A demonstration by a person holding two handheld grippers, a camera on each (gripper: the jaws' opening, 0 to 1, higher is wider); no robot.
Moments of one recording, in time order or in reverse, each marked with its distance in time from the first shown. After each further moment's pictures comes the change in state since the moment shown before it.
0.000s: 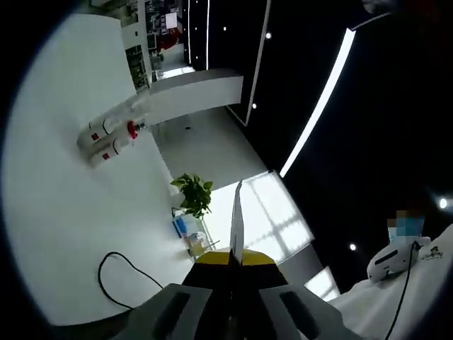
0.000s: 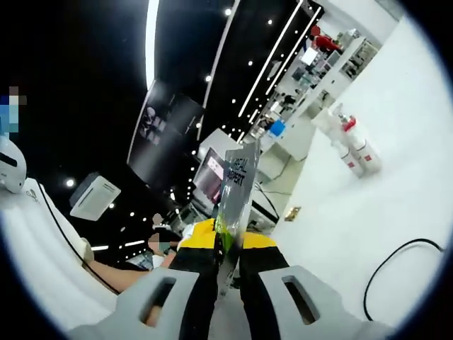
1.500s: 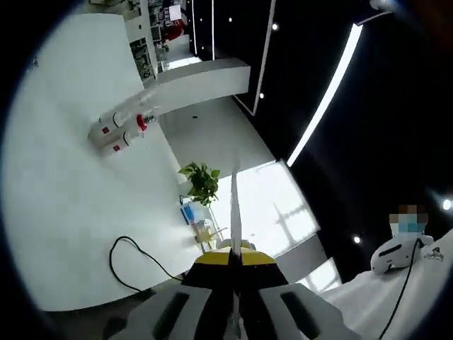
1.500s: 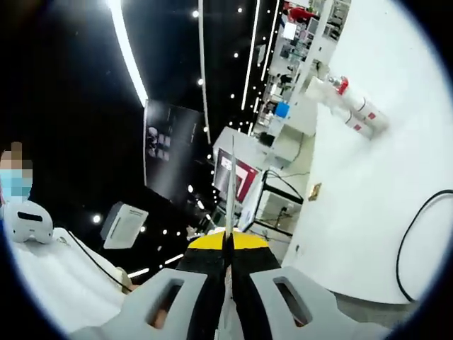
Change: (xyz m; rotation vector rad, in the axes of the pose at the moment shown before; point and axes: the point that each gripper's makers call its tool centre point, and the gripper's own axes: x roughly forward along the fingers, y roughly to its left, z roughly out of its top) left arm -0.017 0.000 -0.024 -0.002 0.115 0.081; right arm -0.004 0.004 0.000 0.284 0.016 0.127
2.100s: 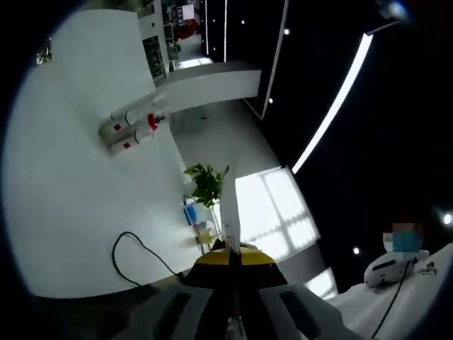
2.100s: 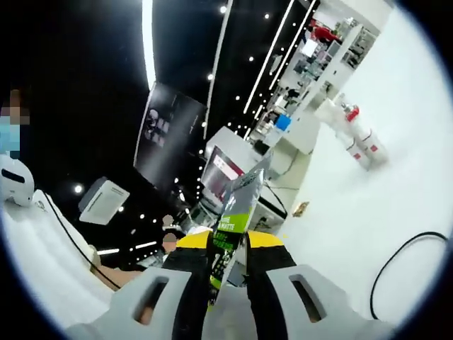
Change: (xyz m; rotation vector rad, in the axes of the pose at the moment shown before) left arm -0.028 0.014 0.030 -0.079 -0.067 -0.003; right arm 0.005 -0.003 0.002 -0.266 -0.018 -0.077
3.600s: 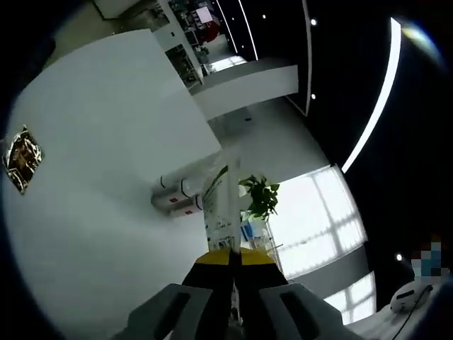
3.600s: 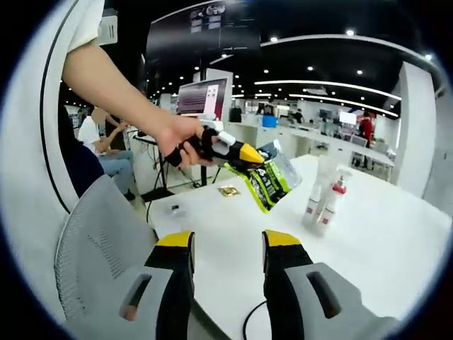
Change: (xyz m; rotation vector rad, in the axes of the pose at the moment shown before) left arm 0.022 0.093 0.147 0.037 0.026 0.338; right arm 0.003 -0.042 -0.042 -0.904 0.345 -0.376
